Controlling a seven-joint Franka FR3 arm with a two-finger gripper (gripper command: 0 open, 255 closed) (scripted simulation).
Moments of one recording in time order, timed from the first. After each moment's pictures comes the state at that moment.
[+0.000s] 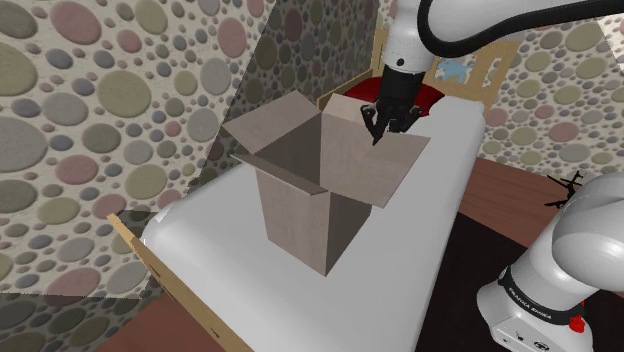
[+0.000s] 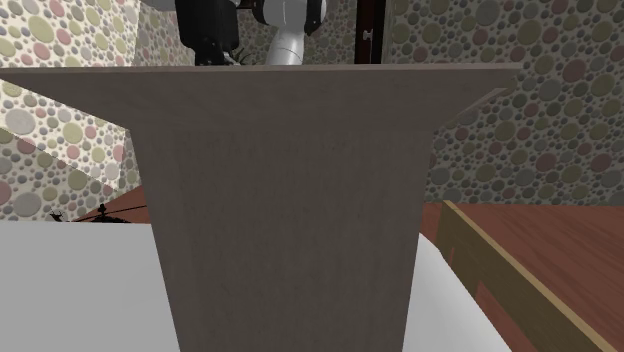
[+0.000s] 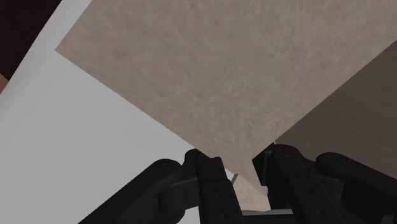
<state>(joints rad) -0.08 -0.60 0.22 -2.44 0.17 1.92 0.61</state>
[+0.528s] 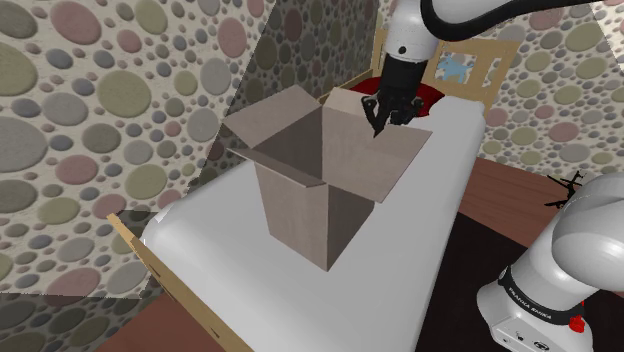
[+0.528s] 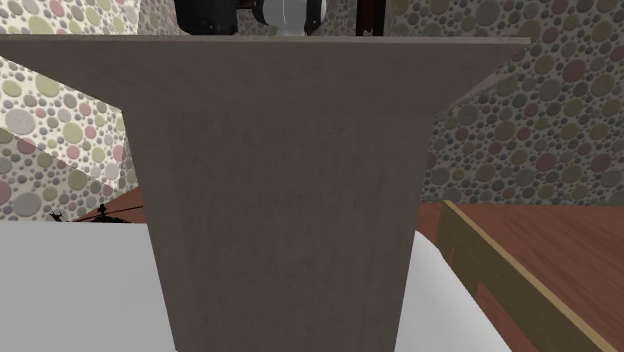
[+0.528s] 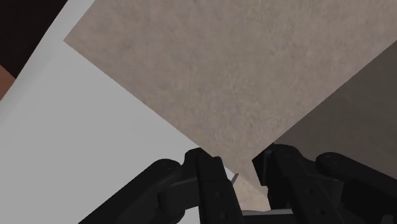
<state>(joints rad) -0.08 -0.60 0.21 -2.39 0.17 1.87 0.61</state>
